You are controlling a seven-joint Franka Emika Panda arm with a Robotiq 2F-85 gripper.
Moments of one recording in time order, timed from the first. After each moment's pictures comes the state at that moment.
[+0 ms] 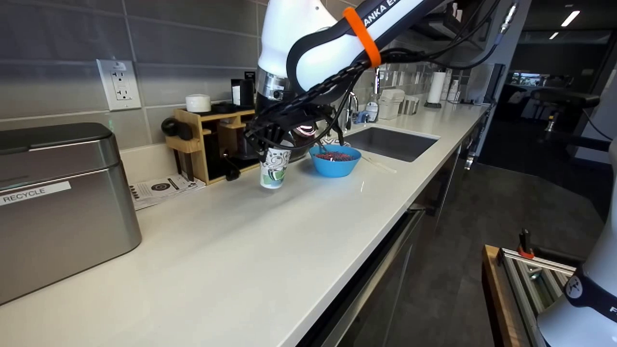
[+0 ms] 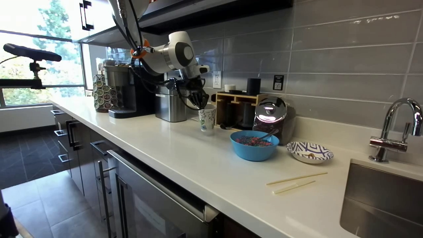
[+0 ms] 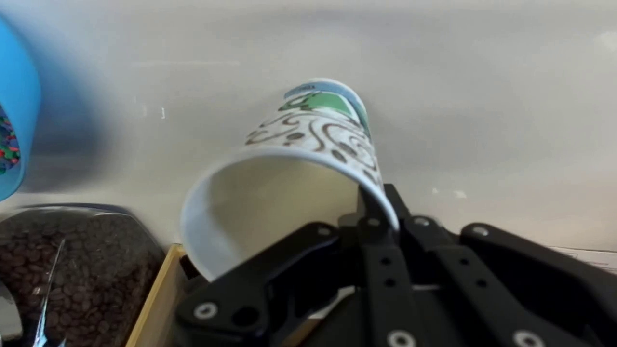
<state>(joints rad) 0.07 0.26 -0.05 -1.97 -0.29 2.55 0.46</state>
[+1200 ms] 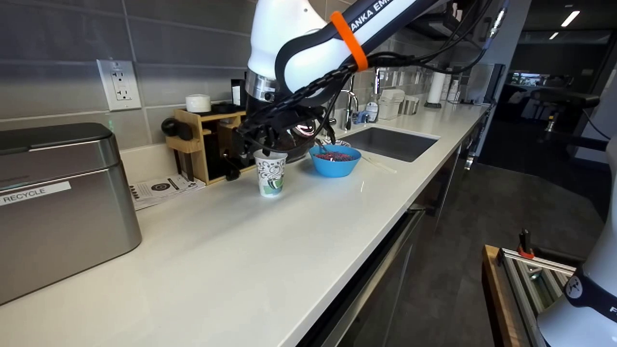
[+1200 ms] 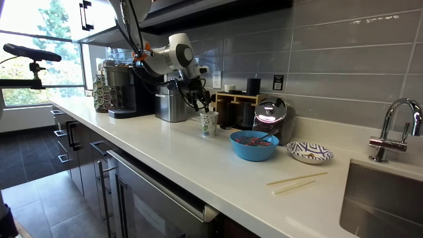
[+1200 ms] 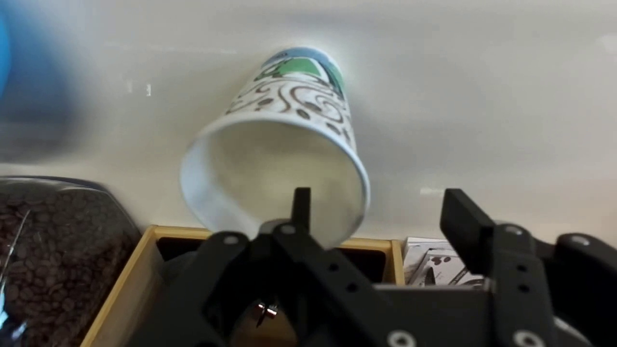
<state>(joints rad) 0.11 0.30 -0.08 -1.91 -0.29 2.53 0.43</state>
